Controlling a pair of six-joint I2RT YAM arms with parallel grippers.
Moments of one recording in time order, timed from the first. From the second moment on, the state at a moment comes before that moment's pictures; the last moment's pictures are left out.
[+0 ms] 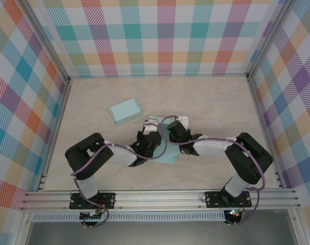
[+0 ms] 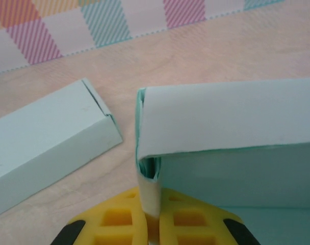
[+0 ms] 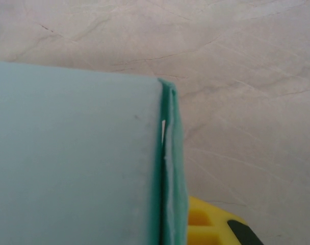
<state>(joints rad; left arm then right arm) -0.94 1.79 0.71 0.59 -0.90 -0.19 0.80 1.62 0.76 0.01 0.45 0.66</state>
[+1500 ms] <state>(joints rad) -0.95 0.97 0.48 0.15 -0.69 -0.62 0.80 1.69 1.00 -0.41 0.31 0.72</state>
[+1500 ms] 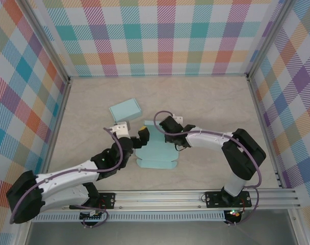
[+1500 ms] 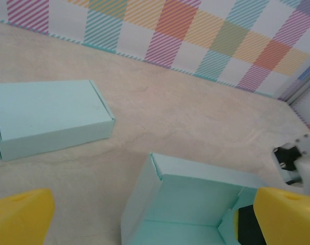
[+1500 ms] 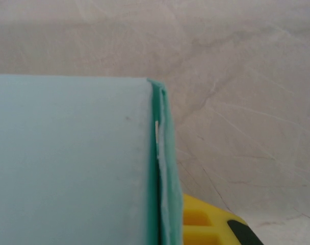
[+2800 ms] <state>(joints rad) -0.95 0.70 0.51 -0.14 -0.65 -0.64 0.64 2.22 1.73 -1.25 0.26 0.38</state>
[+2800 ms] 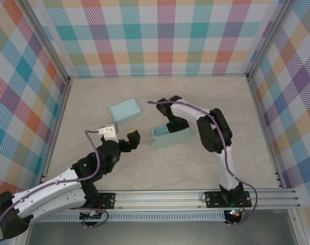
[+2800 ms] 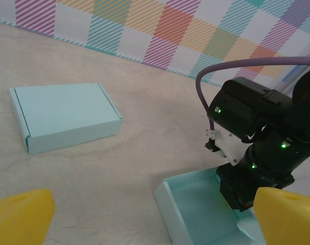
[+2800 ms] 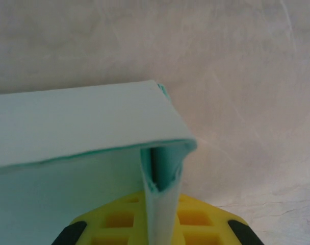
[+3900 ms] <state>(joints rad) -0.87 0.85 0.53 -0.24 -0.68 -0.68 0.74 2.14 1.69 -1.13 0.38 0.20</state>
